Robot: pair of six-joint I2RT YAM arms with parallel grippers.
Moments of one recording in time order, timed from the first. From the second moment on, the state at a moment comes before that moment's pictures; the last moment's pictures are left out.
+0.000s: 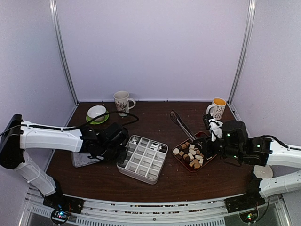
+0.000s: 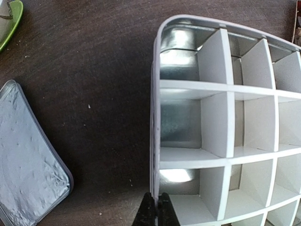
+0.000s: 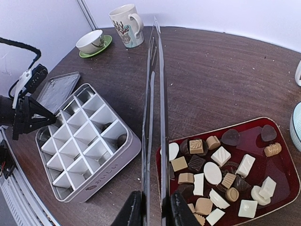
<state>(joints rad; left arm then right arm) -0.99 1.50 0.92 -0.49 -0.31 -0.58 0.94 0.91 0.62 -0.23 0.25 0.42</state>
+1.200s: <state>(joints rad) -1.09 1.16 0.72 -0.30 -0.55 -0.02 0.94 0.87 0.63 -0.38 0.25 0.40</state>
